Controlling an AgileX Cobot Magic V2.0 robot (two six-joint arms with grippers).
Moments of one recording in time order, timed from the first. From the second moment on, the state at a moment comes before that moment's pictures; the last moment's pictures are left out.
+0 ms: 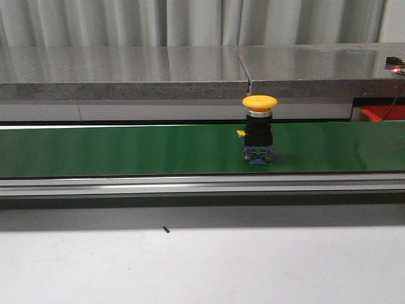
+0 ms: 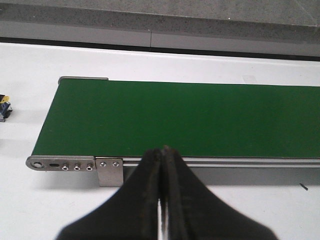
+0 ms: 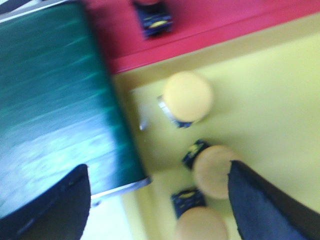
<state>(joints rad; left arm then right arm) -0.03 0.36 -0.46 -0.14 0.59 0.00 -0.28 1.35 -0.94 -0.05 0.69 0.14</state>
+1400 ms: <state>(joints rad) -0.03 0.36 -0.46 -0.14 0.59 0.00 0.34 1.60 -1.21 0.12 0.78 -0.11</state>
